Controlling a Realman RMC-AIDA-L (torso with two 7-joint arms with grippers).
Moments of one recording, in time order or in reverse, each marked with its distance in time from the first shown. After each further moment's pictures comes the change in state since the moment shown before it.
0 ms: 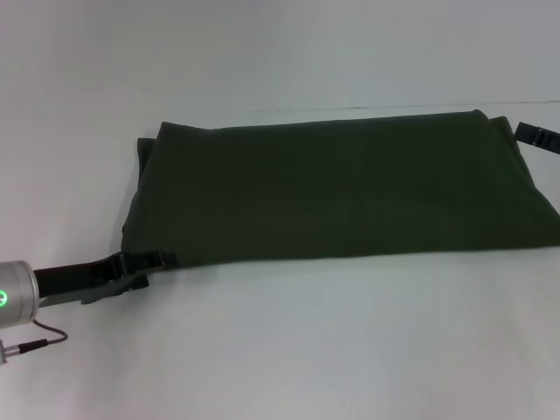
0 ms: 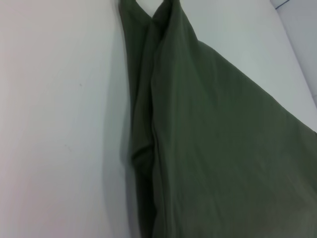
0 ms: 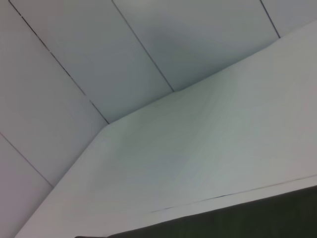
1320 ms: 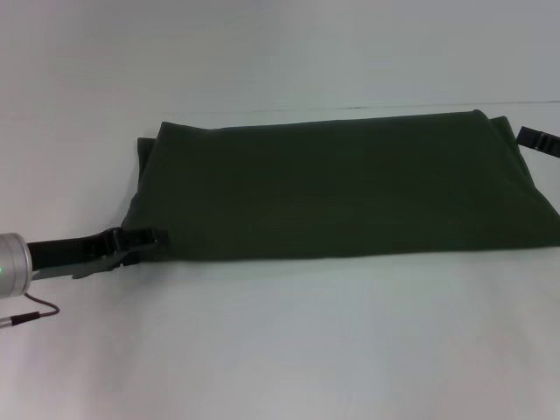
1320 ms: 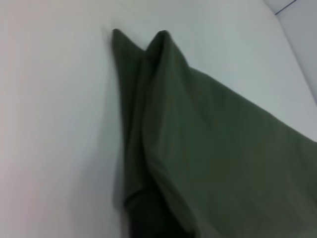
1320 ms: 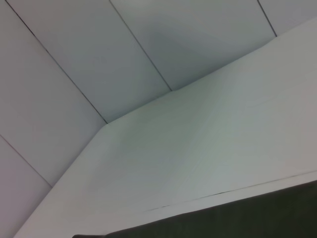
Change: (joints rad) left arm -0.043 0.017 -0.004 0.037 0.028 -0.003 -0.026; right arm -0.010 0.002 0.002 -0.001 0.000 -0.003 -0.001
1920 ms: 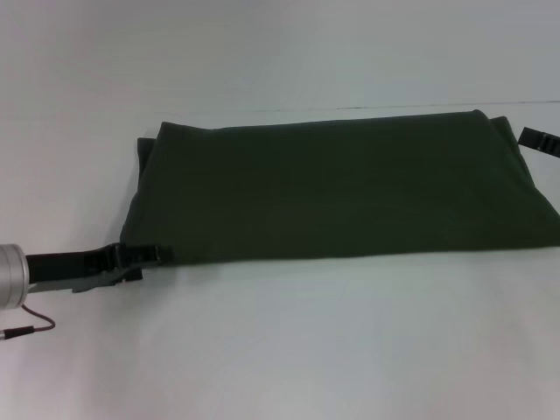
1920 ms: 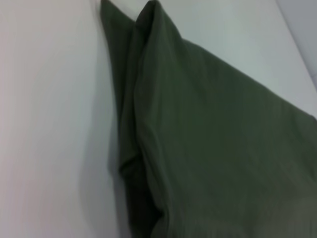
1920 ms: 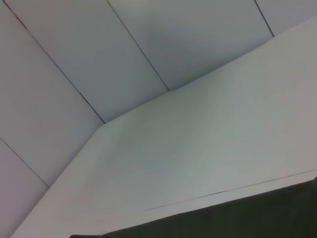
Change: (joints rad) left arm 0.009 0.002 0.004 0.021 0.039 0.070 0.000; right arm -0.002 -0.004 0.000 0.004 0.000 0.004 -0.002
